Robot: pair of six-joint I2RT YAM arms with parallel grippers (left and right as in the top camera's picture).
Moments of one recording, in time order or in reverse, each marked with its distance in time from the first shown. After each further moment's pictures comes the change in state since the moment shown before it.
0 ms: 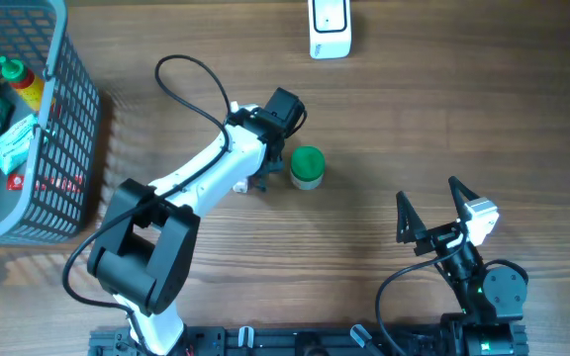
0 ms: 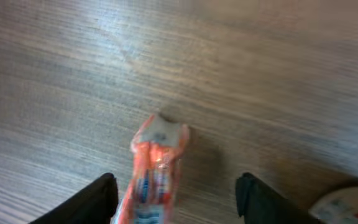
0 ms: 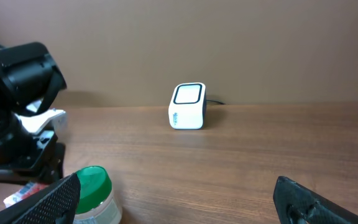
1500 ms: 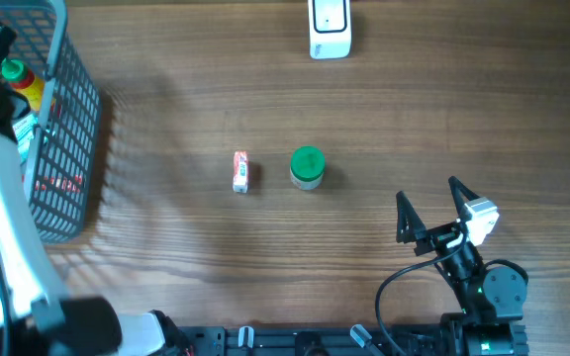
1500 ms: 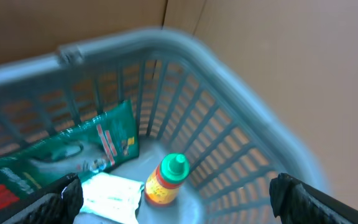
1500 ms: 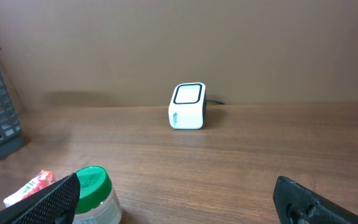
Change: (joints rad) left arm 0.959 -0.298 0.383 0.230 0.035 0.326; right arm 0.000 0.000 0.000 0.000 0.000 0.000
